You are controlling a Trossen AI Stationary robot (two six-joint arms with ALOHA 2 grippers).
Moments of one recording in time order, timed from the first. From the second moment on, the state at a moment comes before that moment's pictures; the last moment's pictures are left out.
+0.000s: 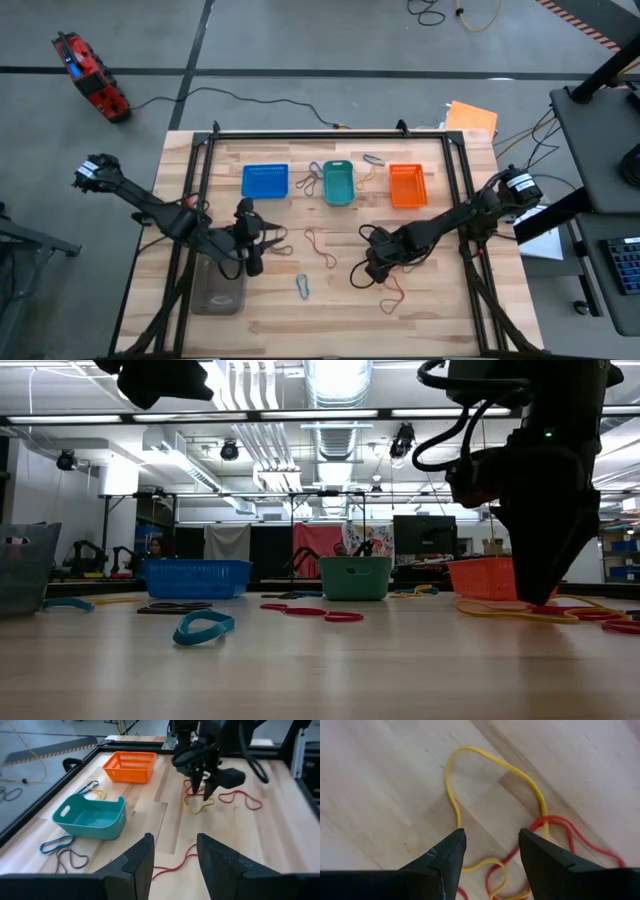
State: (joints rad) left arm -0.51 1.08 0.77 -0.24 -0.67 -0.33; right arm 0.34 1.67 0.92 -0.63 0.08 1.08
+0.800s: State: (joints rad) left arm -0.51 1.14 0.77 -0.24 -0.76 -0.26; right arm 0.31 1.96 1.21 -0.73 0.18 0.72
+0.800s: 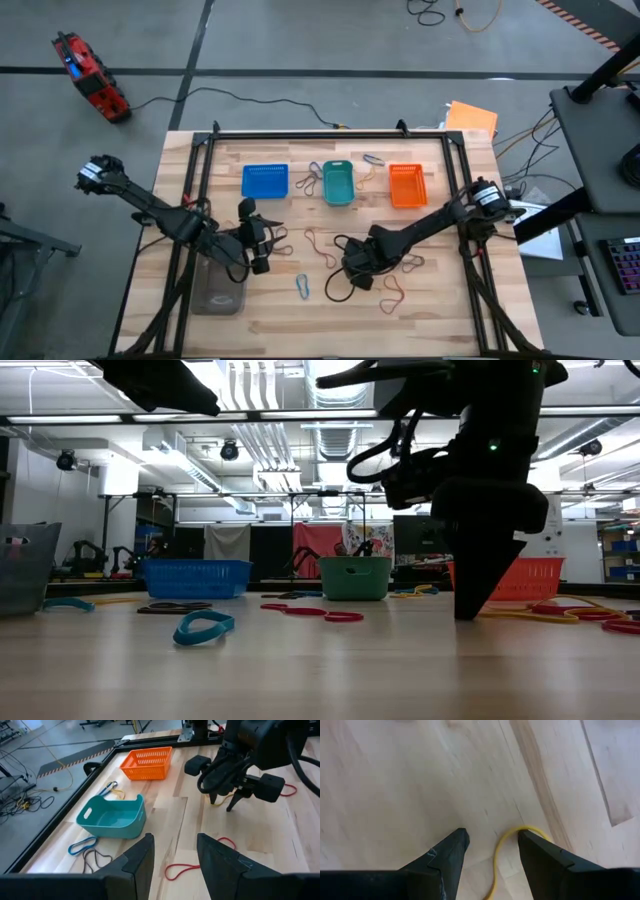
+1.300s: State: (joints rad) left arm -0.51 1.14 0.77 -0.22 -0.78 -0.27; right arm 0.31 1.96 1.18 -0.67 0.20 0.53
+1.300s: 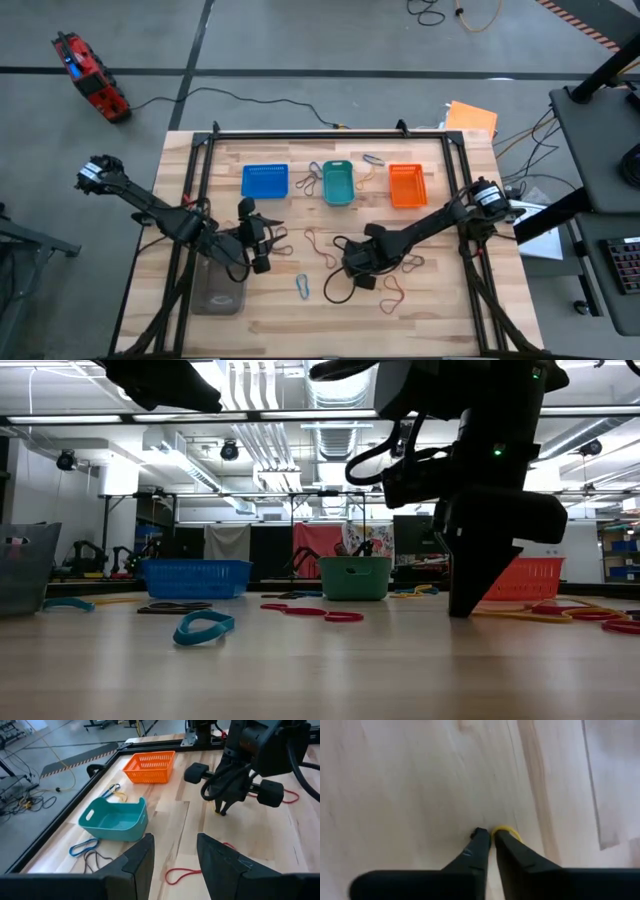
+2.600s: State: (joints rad) left arm -0.50 1.14 0.77 -0.21 -0.83 -0.41; right arm 0.38 1.74 0.99 0.02 0.36 0.20
